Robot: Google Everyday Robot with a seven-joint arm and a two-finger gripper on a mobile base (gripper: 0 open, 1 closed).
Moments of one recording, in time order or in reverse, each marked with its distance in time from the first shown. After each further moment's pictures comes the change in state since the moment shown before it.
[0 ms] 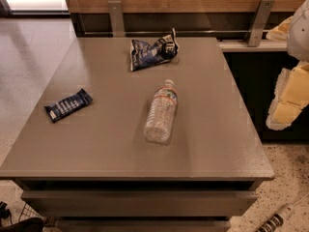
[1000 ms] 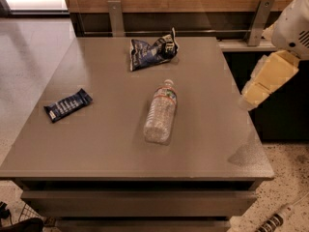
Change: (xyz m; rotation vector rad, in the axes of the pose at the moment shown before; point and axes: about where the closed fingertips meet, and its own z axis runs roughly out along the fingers) arm -0.019 -0.029 0.021 0.000 -0.125 0.230
